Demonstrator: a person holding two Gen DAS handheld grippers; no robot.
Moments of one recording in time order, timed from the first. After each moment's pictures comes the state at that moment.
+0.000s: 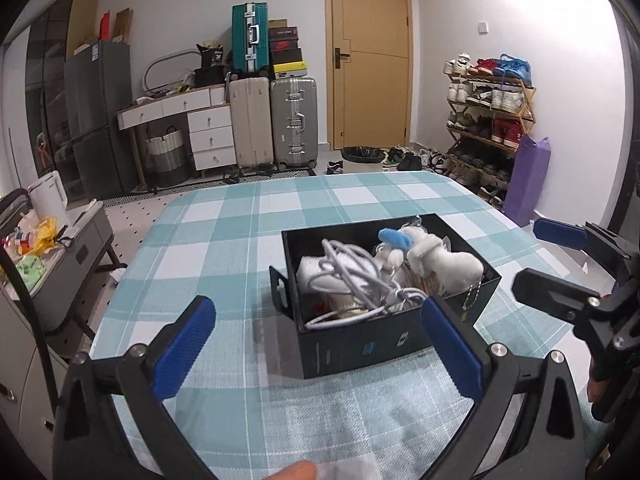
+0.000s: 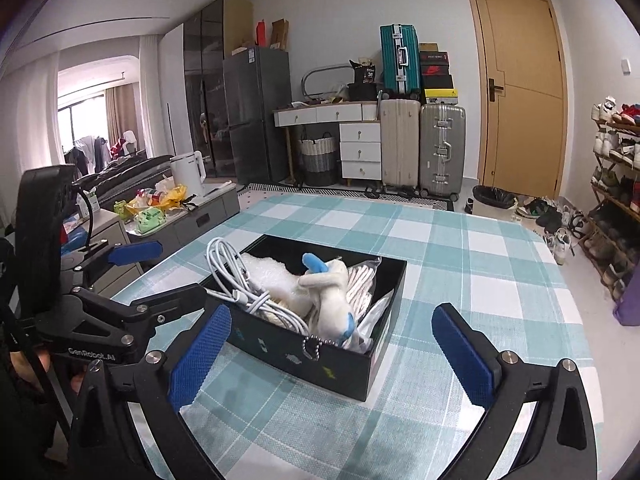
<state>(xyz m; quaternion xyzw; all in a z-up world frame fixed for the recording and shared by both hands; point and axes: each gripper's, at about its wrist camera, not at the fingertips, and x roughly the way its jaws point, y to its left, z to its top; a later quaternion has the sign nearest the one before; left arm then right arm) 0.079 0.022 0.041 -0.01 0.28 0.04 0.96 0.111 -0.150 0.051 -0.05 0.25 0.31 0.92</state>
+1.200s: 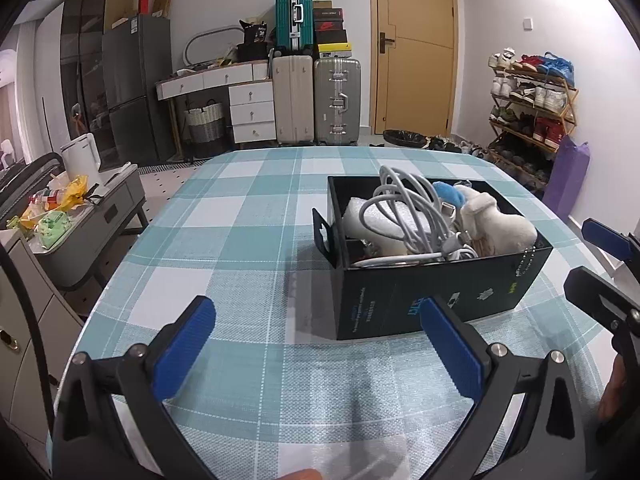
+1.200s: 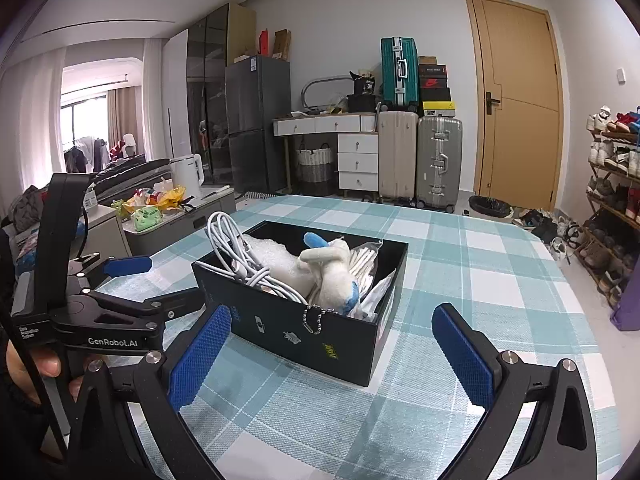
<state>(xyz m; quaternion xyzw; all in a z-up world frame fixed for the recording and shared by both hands) 0.074 0.031 0.003 -0.04 0.30 0.11 0.95 0.097 -0.151 0.023 -0.05 0.22 0.30 0.93</state>
